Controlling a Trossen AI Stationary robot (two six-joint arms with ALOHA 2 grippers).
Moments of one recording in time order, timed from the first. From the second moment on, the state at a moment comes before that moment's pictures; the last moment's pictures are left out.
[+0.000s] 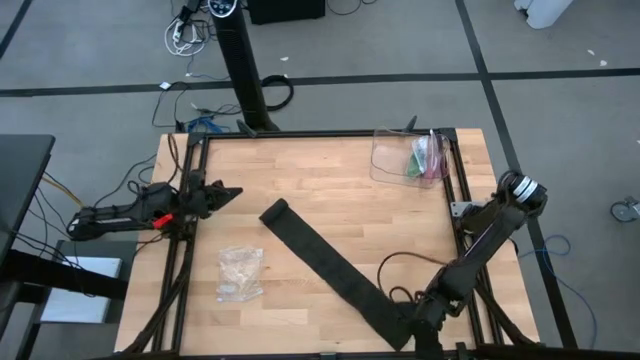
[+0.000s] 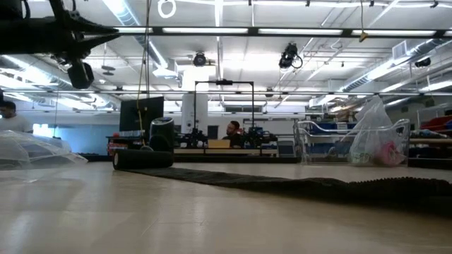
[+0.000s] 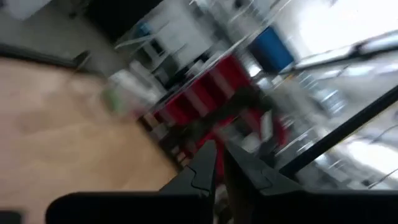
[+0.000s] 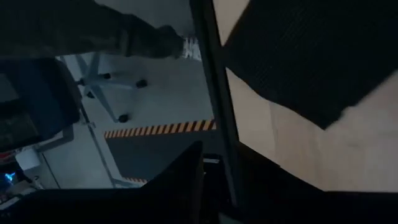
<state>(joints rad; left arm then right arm) 0.06 0.03 0.14 0.07 -0.15 -0.91 0.87 1.64 1.07 -0.48 -0.29 1.18</state>
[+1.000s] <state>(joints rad) -0.34 0.78 0.30 -0.07 -0.48 -1.72 -0.10 1.19 1.08 -0.38 -0.34 0.29</state>
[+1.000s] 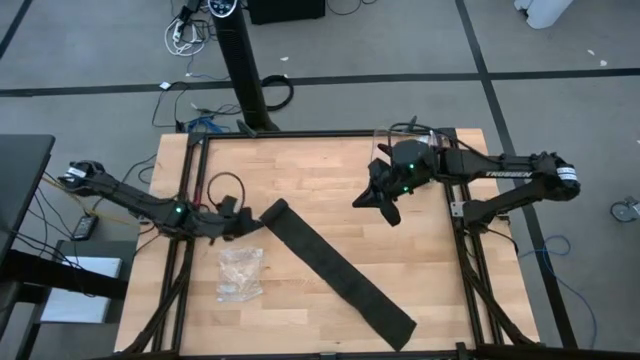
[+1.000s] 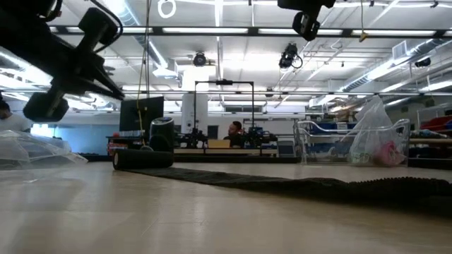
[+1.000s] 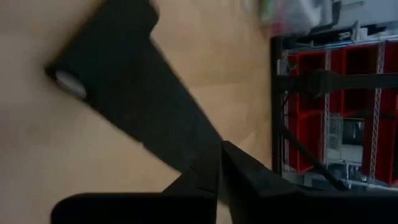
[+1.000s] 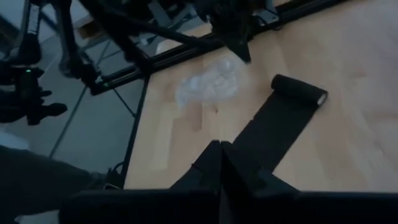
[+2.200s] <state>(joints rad) -0.38 1.18 0.30 0.38 -0.63 -1.69 -0.16 1.20 1.08 -0.33 -0.50 0.19</state>
